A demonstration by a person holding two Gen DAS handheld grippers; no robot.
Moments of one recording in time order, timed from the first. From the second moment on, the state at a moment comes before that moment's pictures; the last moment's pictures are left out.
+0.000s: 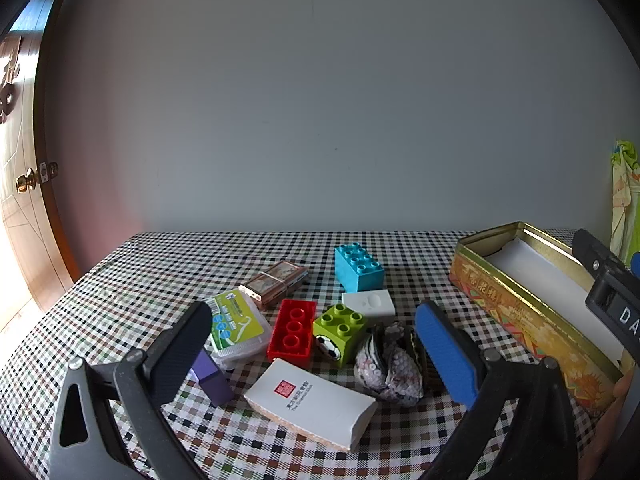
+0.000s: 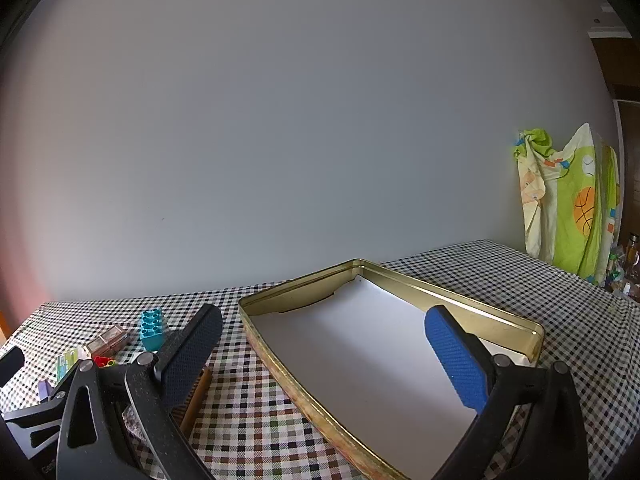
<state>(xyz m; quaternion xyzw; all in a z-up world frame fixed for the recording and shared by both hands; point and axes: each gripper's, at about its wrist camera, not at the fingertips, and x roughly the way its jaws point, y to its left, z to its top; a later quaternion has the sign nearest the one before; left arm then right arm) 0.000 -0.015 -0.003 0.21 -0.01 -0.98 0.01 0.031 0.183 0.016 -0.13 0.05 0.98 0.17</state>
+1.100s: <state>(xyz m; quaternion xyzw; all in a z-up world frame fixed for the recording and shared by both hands) -0.026 -0.110 -0.025 0.34 0.04 -0.93 0.11 0.003 0.133 -0.006 -0.27 0.02 0.96 -0.01</state>
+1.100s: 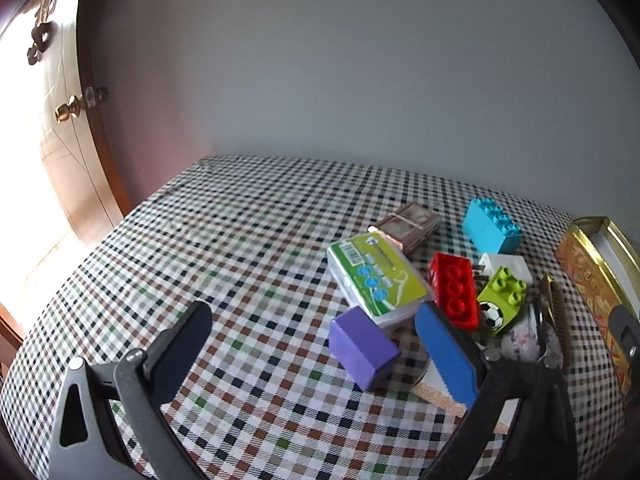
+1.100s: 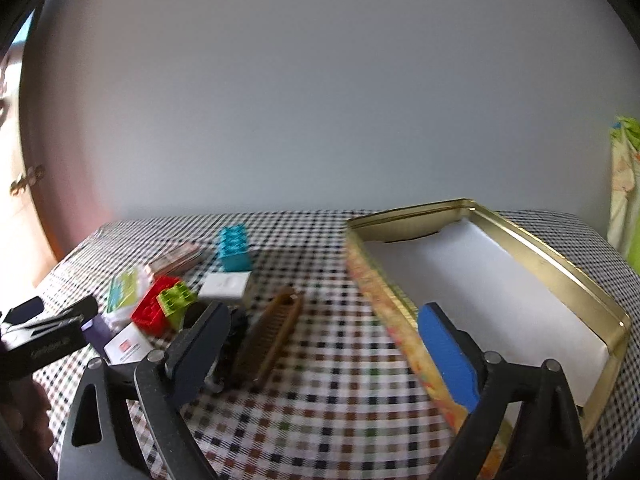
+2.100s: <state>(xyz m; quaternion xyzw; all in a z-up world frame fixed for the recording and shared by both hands) -0.044 -0.060 -0.046 0.43 0.08 -0.90 -0.04 0.001 0.146 -0.007 -0.26 0.04 0.96 0.01</state>
